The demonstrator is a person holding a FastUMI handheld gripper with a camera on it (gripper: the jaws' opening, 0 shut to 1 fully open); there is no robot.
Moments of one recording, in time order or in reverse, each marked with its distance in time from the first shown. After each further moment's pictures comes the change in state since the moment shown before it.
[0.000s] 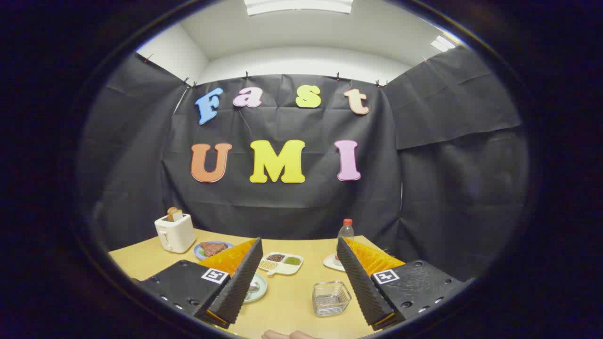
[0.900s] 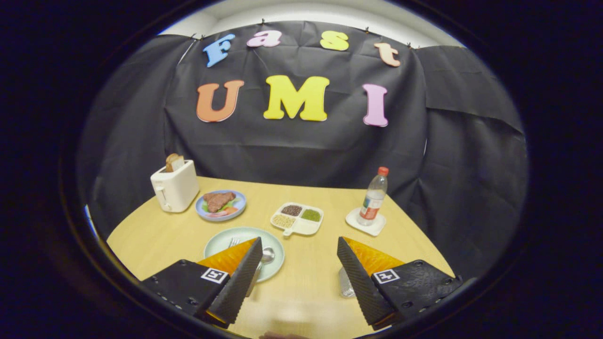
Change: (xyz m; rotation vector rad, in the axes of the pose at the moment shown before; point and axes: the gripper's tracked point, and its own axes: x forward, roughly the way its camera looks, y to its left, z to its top) arm 0.060 0.071 -0.103 -0.094 0.443 0.050
